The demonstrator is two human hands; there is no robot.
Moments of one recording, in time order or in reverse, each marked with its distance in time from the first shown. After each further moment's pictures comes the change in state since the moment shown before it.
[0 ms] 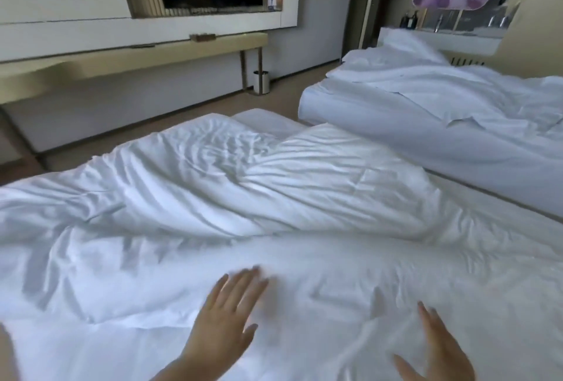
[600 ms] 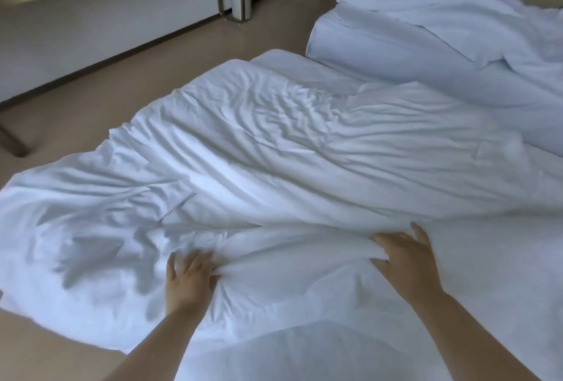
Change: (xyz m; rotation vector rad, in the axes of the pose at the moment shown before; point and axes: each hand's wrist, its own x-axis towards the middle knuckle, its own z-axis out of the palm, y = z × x) left_hand -0.107 -0.349 0.014 -0.043 -0.377 -0.486; right_hand 0.115 -0.337 0.066 -0.207 -0.163 -0.184
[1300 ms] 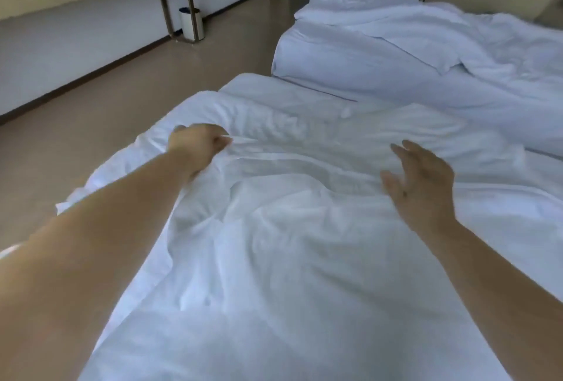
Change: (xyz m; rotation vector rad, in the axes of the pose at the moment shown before) left_hand 0.344 -0.003 -0.142 -0.205 -0.052 0.228; right_hand 0.193 -0.023 -0.021 0.031 0.211 0.388
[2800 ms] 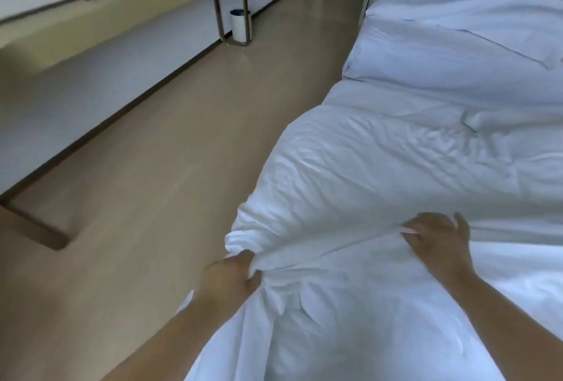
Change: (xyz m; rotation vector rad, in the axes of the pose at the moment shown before) left_hand -0.120 -0.359 -0.050 0.071 -0.309 0.020; right_hand -0.003 -0.353 0.120 0.002 -0.007 -0.058
